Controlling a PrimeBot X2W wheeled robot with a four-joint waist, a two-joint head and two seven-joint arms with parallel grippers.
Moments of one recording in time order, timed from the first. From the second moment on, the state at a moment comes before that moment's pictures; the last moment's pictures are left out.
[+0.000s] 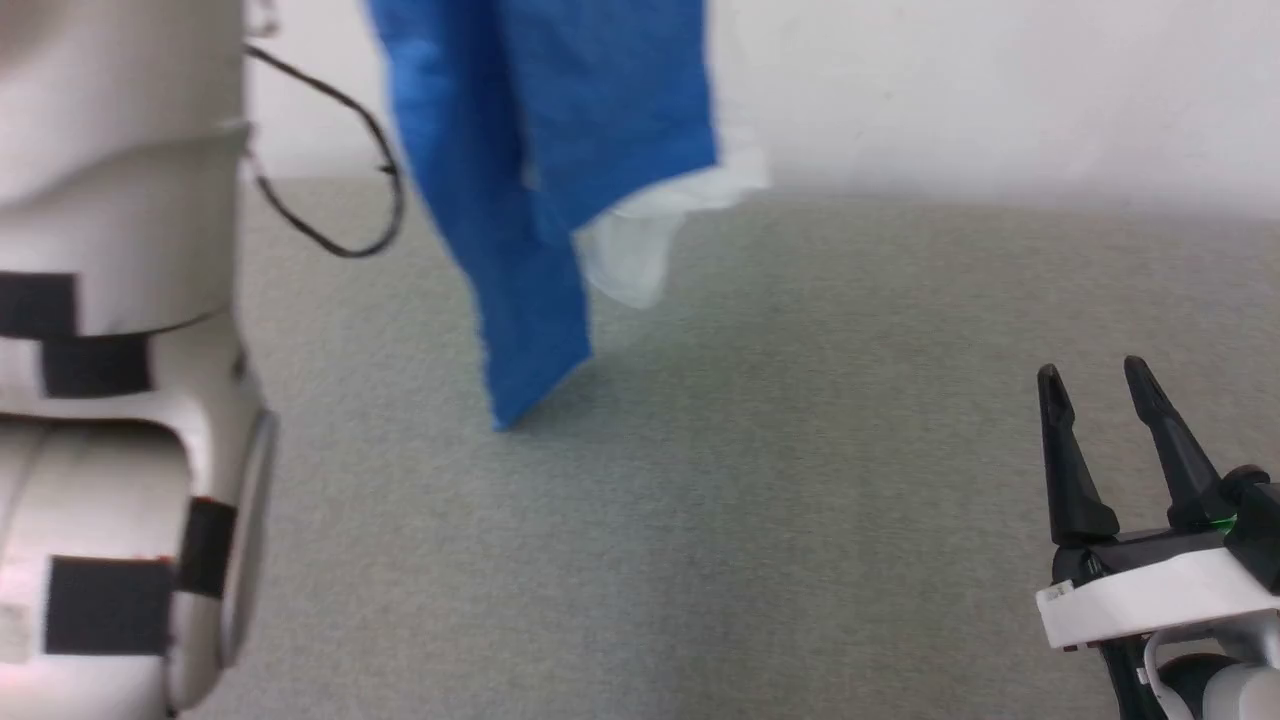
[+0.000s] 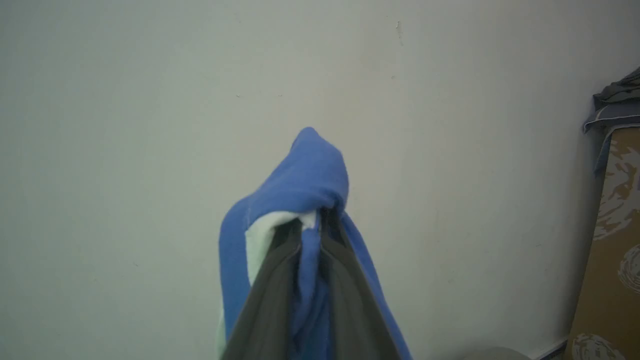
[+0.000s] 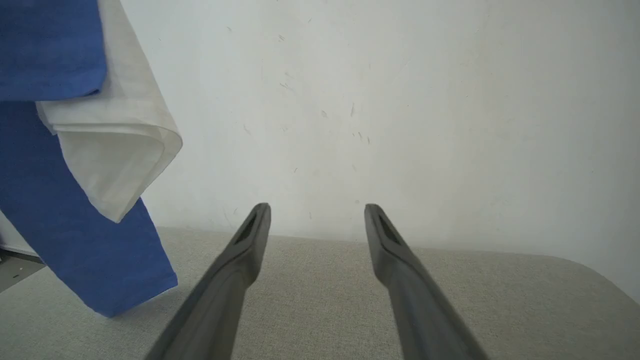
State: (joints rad) left arm -1.51 0.14 -0.22 0.39 -0.46 -0.02 0.60; right arm 0.02 -0.06 -0.06 -0.20 0.18 0.13 -0.05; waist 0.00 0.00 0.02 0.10
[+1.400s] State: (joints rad) left arm -0.74 0.05 -0.92 0.66 -0.92 0.31 0.07; right arm 0.00 -0.13 -0.06 -0.17 0.24 0.13 -0.02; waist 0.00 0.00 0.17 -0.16
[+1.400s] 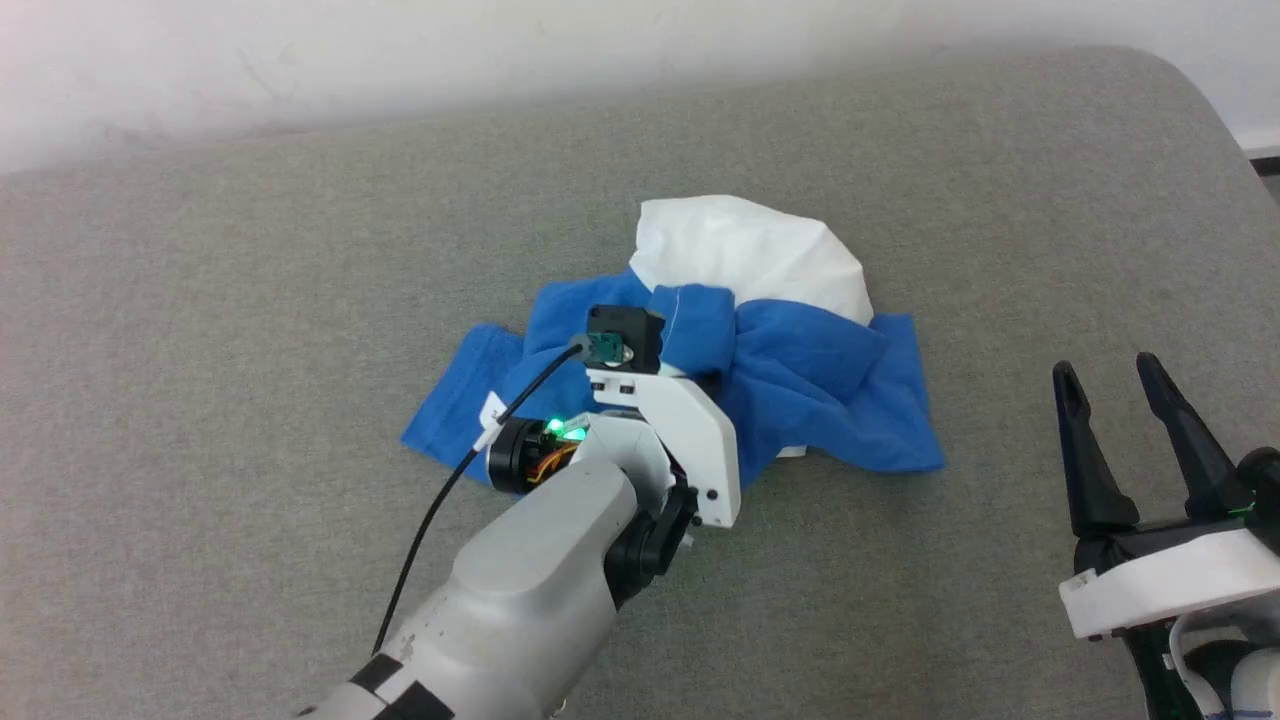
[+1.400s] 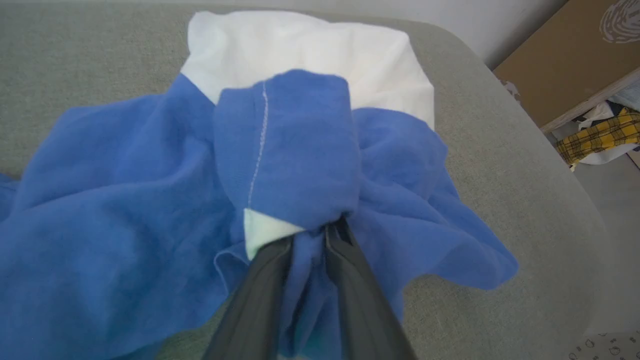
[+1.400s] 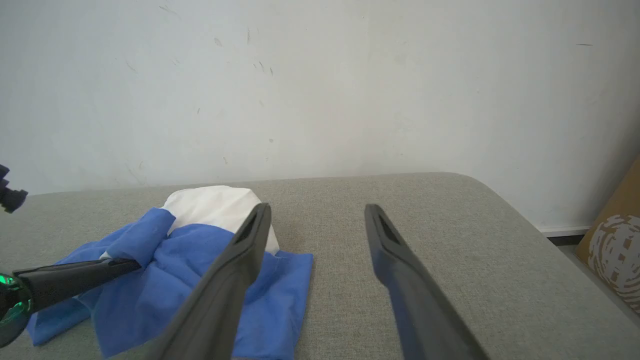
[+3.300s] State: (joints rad) left arm 0.02 0.21 -0.40 -0.27 -0.32 0.34 -0.26; right arm -0.22 -0.53 0.11 0.12 0.41 0.13 0.40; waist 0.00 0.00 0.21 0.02
